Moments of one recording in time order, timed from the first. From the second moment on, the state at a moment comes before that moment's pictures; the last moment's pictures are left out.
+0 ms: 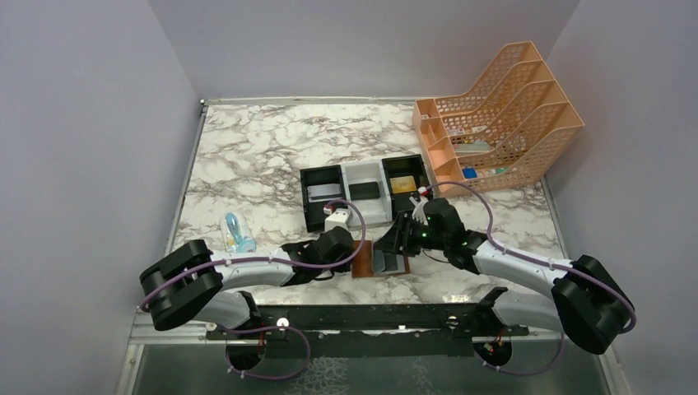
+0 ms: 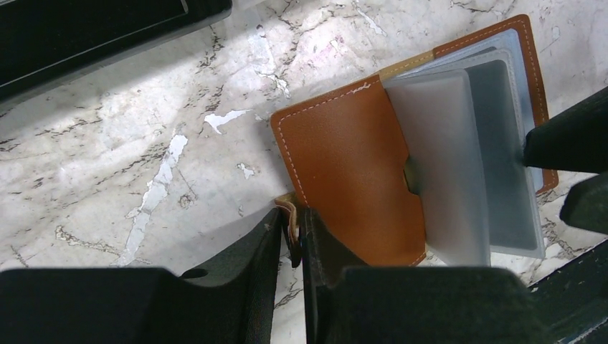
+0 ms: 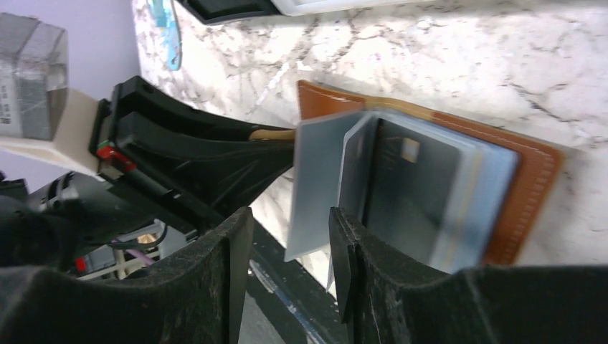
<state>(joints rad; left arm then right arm) -1.06 1.33 0.48 0.03 -0.25 -0.76 0.69 1.17 0.42 0.13 -0.35 0.92</state>
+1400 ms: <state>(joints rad) -1.06 1.11 0.51 -0.11 -0.25 -0.78 0.69 1.34 0.54 0.12 -0.42 0.79</state>
